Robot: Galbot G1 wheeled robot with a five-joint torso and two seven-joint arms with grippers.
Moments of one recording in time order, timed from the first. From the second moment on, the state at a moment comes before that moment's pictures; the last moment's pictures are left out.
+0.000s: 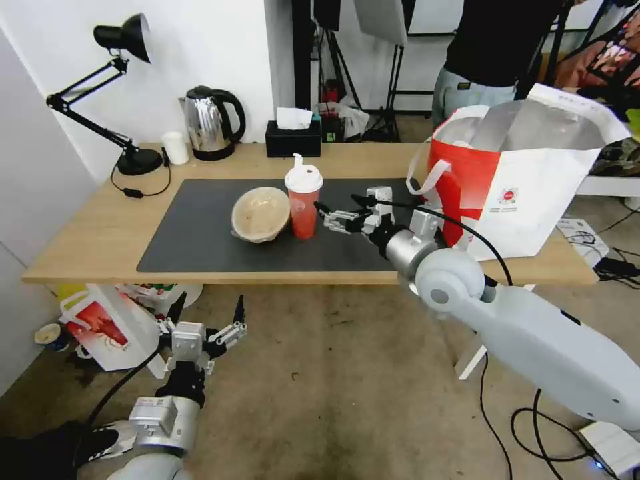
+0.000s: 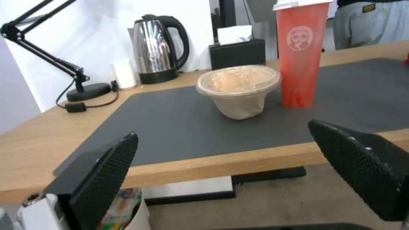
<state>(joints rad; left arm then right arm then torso) 1.80 -1.50 -0.55 -2.30 0.00 0.00 0.00 -0.46 0.81 -0.35 1.91 1.18 -0.17 0.29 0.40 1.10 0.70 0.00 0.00</state>
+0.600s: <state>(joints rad) 1.80 -1.50 -0.55 -2.30 0.00 0.00 0.00 -0.41 0.87 -0.40 1.81 1.17 -0.18 0.27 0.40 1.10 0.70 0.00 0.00</state>
